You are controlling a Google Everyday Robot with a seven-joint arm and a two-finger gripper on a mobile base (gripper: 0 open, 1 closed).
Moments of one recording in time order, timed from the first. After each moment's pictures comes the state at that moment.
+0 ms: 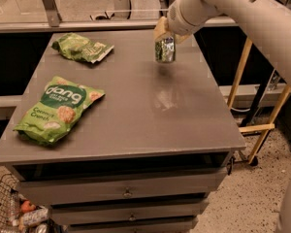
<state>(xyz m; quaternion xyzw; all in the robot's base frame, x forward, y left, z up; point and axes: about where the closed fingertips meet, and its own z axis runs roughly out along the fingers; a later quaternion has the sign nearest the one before) 0.740 -0.066 0.926 -0.92 -0.11 -0.34 0.18</state>
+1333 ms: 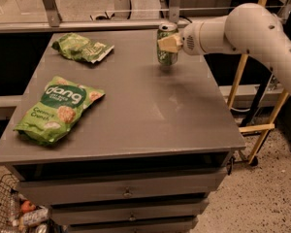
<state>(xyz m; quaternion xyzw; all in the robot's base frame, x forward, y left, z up) 0.721 -0.078 0.921 -0.80 -0.28 -0.50 0.20</state>
